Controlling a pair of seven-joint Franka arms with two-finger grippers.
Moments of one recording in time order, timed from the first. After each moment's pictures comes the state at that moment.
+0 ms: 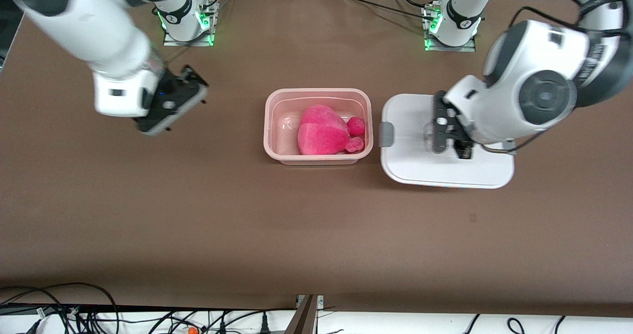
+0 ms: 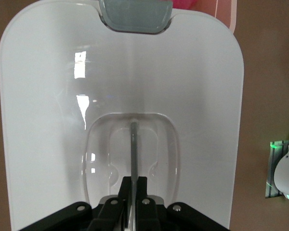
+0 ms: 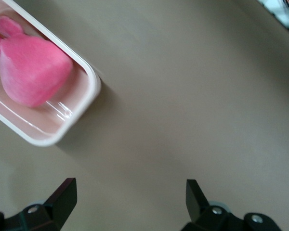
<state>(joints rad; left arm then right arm) -0.32 0.42 -0.07 -1.33 0.00 1.52 1.22 0.68 0.17 -0.41 -1.45 0.12 1.58 -0.39</state>
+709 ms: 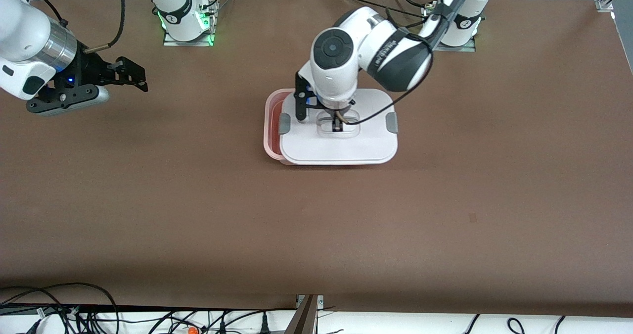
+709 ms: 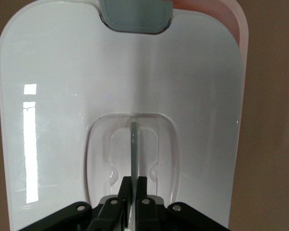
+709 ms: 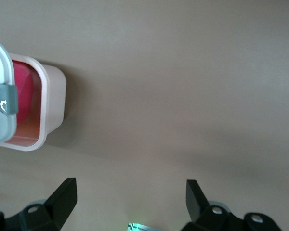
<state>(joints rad) -0.71 0.56 -0.07 -1.33 0.00 1.79 0.73 0.31 0.03 -0.16 -1.60 0.08 1.54 -0.05</state>
